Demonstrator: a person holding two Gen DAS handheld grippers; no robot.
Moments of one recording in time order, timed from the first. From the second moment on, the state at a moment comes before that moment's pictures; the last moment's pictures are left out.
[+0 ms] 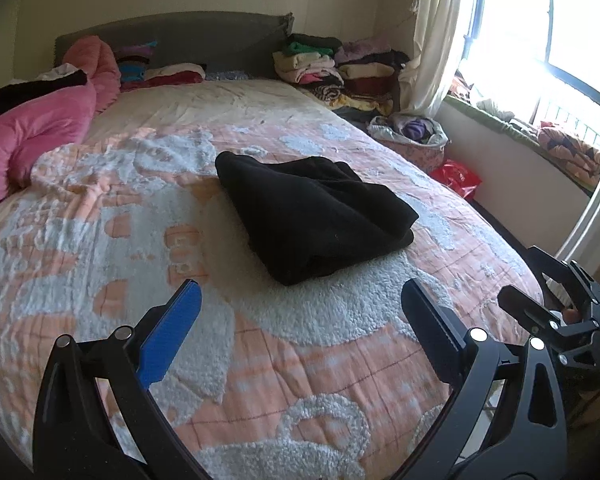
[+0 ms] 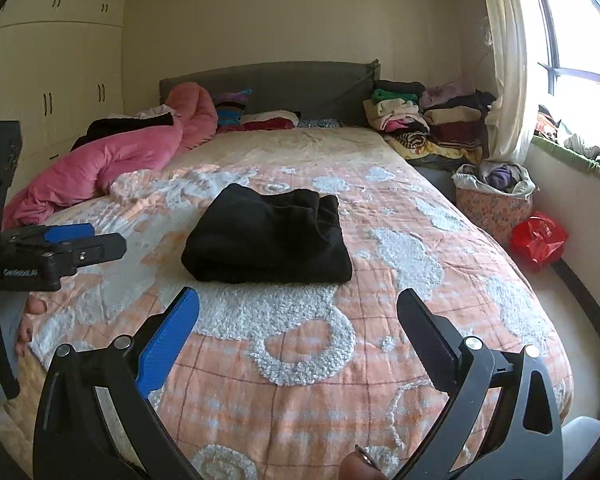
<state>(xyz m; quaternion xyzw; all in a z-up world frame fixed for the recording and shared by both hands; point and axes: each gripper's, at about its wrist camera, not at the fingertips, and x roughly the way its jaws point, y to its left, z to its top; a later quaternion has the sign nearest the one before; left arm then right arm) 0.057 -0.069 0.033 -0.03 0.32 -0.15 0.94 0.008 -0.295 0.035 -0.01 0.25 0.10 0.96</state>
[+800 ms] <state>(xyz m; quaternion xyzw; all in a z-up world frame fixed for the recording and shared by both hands) 0.048 -0.057 0.002 -0.04 0.35 -0.14 0.93 0.027 -0.284 -0.001 -0.01 0.30 0.06 0.95</state>
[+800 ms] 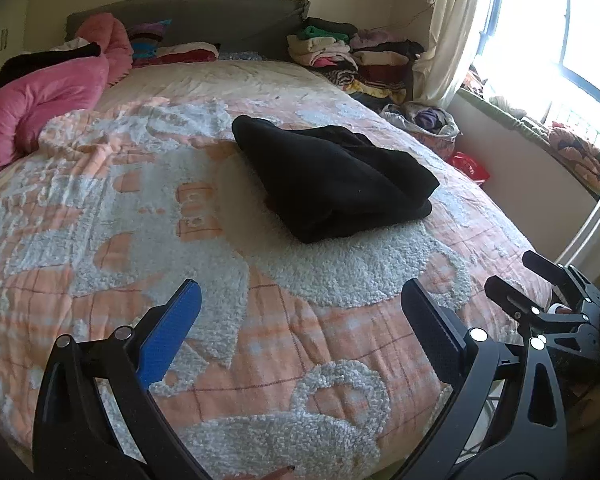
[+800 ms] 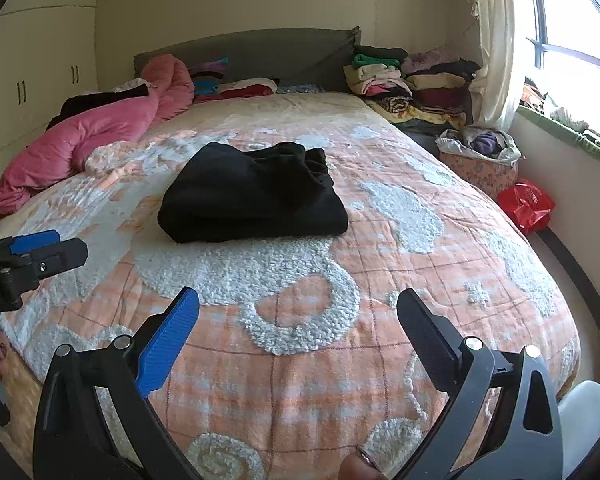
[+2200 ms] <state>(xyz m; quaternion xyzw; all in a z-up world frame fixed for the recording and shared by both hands) 0.048 -0.050 0.003 -0.04 0.35 -0.12 0.93 0.025 -0.283 0.001 -0.01 0.30 0.06 0.95</state>
